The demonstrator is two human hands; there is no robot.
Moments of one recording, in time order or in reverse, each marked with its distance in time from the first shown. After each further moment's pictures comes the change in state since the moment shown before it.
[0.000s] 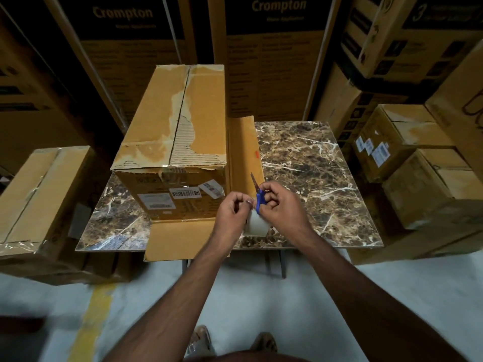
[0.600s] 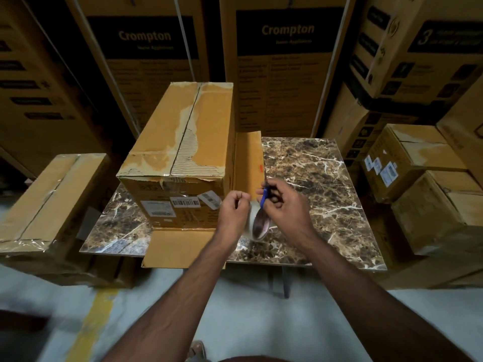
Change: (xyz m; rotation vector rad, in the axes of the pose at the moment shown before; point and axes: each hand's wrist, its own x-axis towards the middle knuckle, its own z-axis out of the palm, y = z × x) left_hand 0.016 0.028 0.028 0.000 0.172 -0.099; right_hand 0.015 -0.006 -0.029 0.037 0.087 -0.145
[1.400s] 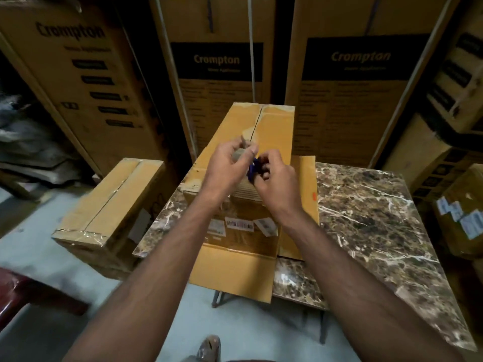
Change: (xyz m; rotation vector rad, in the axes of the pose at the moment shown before) left_hand 0.052 0.119 -0.131 0.349 0.183 0.519; right_hand 0.093 -0.095 0.103 -0.075 -0.045 -0.300
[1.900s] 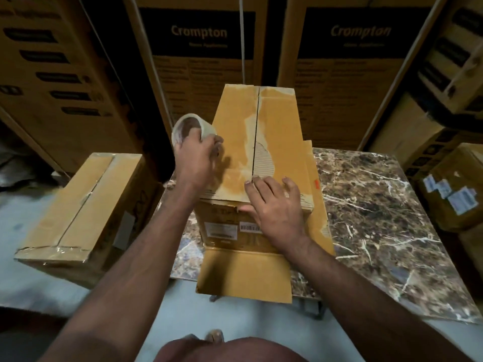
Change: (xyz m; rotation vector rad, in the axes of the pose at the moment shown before) left_hand 0.088 -0.133 -0.057 0.736 0.046 0.170; right_hand -0.012 0.052 0.098 -0.986 -0.007 -0.390
